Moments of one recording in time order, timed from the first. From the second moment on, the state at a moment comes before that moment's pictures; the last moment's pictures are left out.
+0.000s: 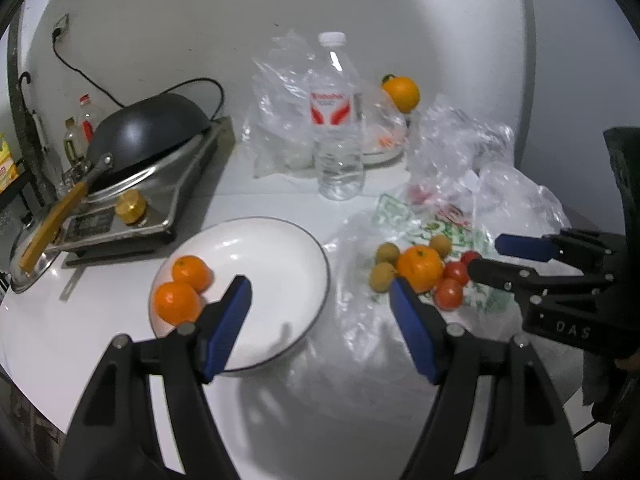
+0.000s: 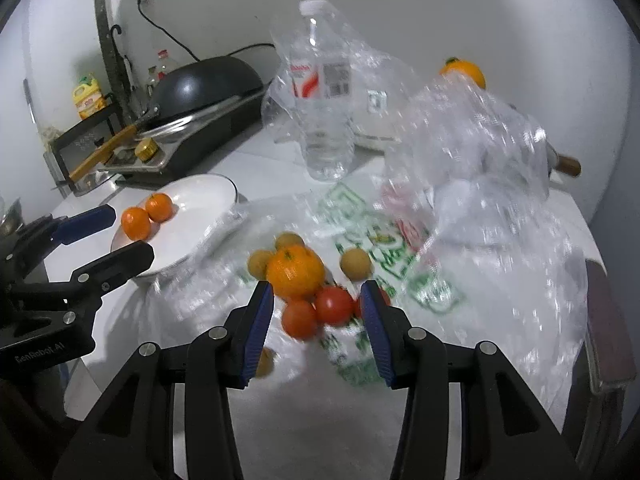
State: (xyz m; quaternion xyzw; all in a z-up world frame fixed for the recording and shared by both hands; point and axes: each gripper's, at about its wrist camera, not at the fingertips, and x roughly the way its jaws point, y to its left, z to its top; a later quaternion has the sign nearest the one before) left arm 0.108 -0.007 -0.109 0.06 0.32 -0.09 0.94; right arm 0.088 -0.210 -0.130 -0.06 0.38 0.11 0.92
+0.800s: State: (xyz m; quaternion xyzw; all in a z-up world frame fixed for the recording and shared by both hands) left arm 0.111 -0.061 -0.144 0.08 0.39 -0.18 0.90; right arm 0.094 -0.252 -0.144 -0.02 0.39 0.10 0.91
